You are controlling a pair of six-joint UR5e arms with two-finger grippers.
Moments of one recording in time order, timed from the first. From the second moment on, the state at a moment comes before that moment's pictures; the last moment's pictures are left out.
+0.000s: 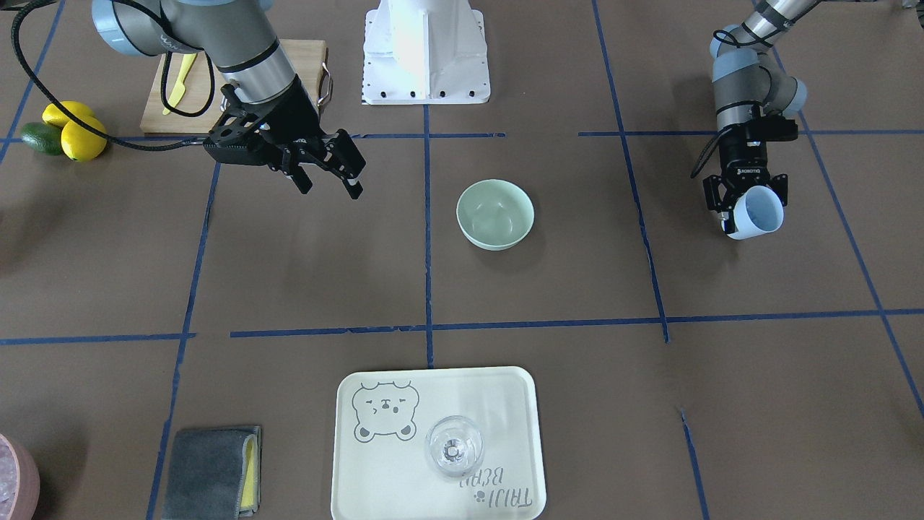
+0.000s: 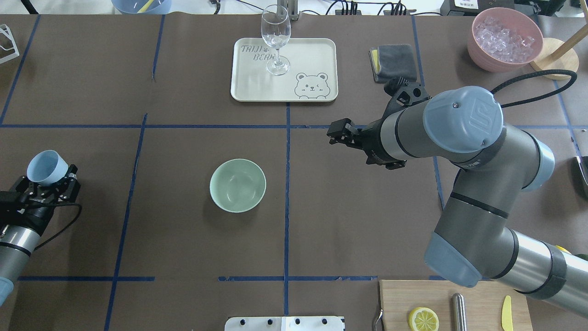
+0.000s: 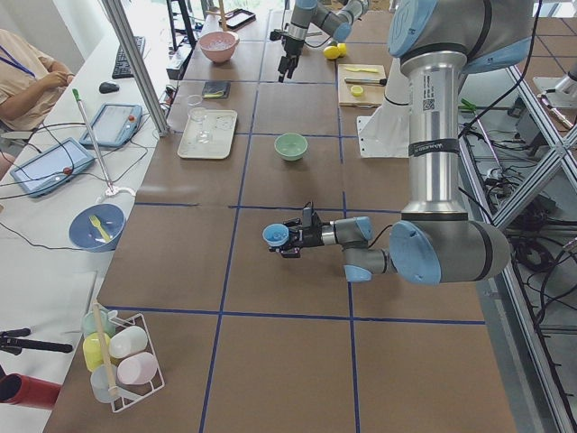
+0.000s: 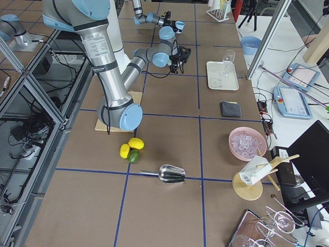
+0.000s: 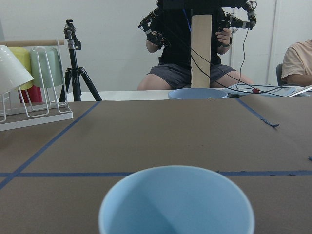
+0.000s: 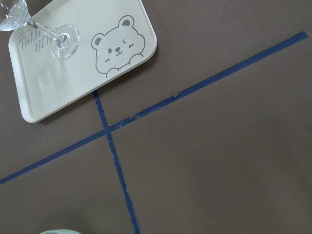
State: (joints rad) left arm -0.26 -1.43 -1.41 -3.10 -0.54 -1.01; right arm 0.59 -1.15 1.98 -1.34 1.81 1.66
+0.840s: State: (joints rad) left arm -0.25 -1.68 -1.63 -2.95 -0.59 -0.28; right arm 0.59 -1.17 1.97 -1.34 1.81 1.65
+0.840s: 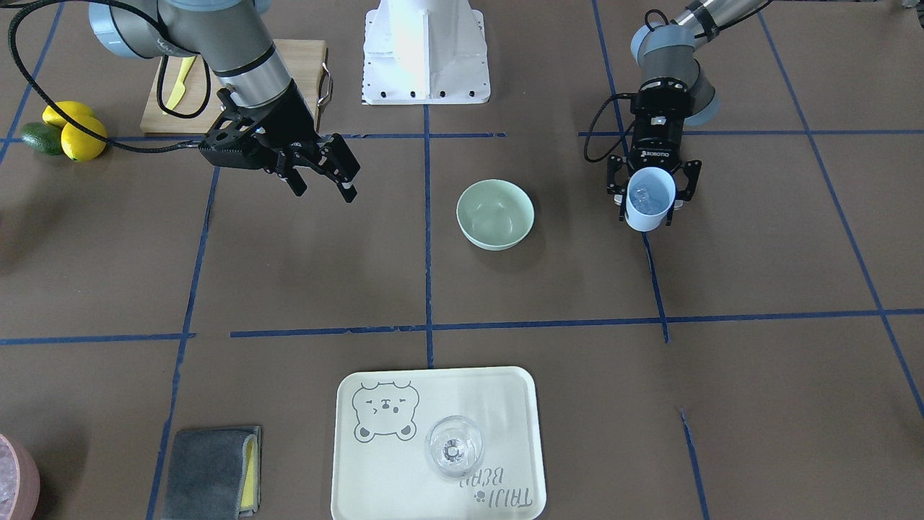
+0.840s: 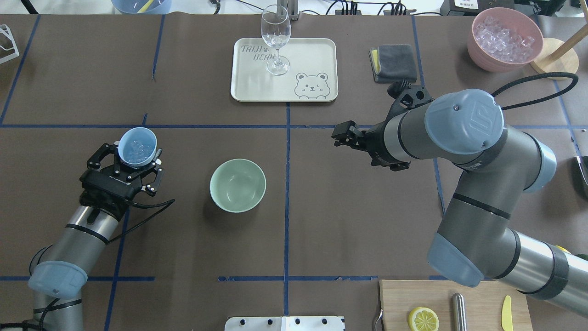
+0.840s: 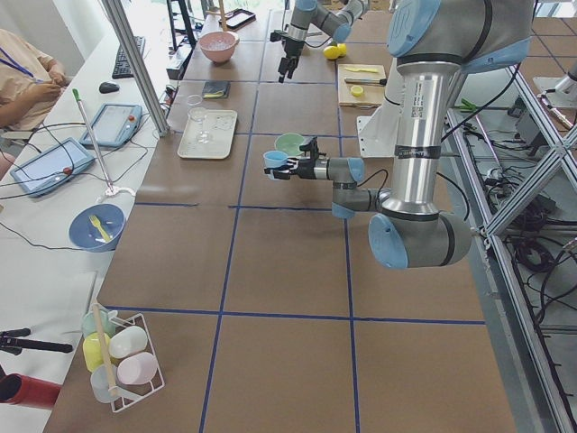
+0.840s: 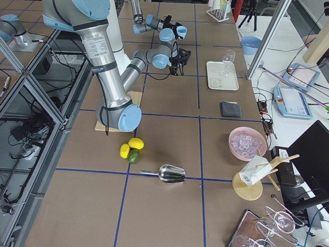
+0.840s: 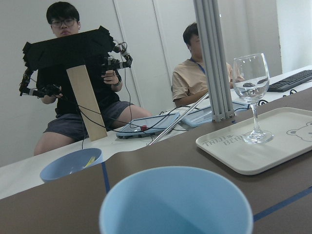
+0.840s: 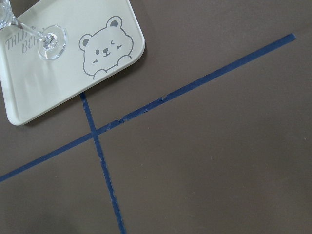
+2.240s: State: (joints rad) left arm -0.17 -1.87 -1.71 -2.37 -0.56 0.39; right arm 0.60 -1.18 1.97 -1.30 1.81 1.65
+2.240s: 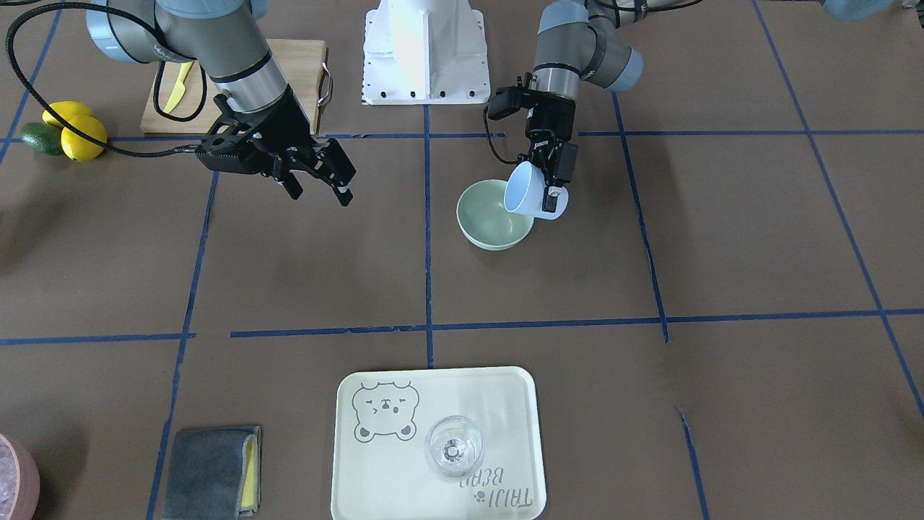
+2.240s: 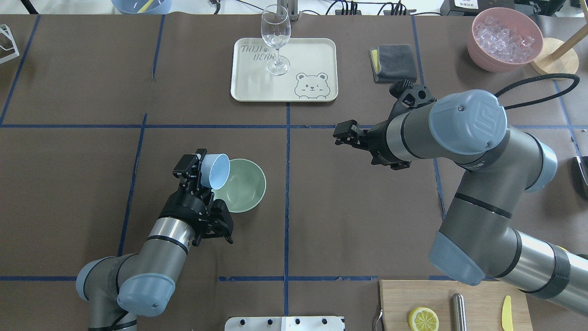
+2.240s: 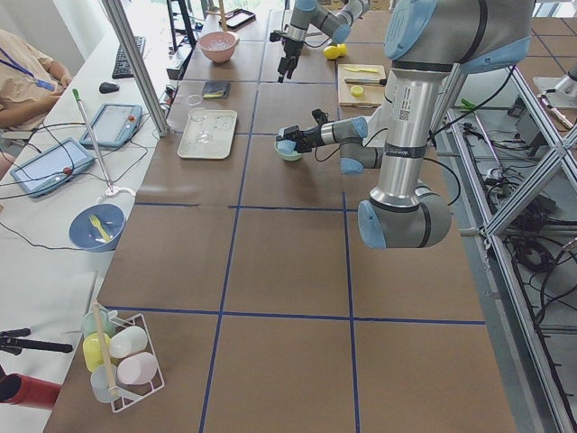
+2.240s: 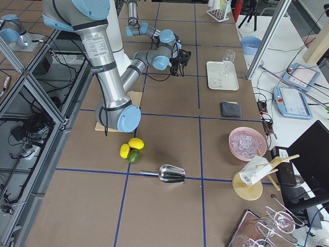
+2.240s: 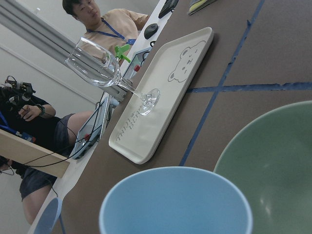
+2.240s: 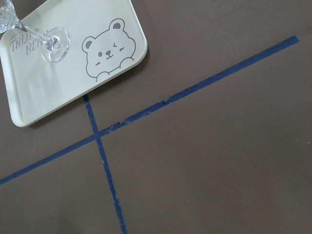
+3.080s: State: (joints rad) left arm -0.15 -1.90 -1.70 -2.27 -0.41 1.01; right arm 0.61 -1.18 1.97 -1.28 1.81 1.65
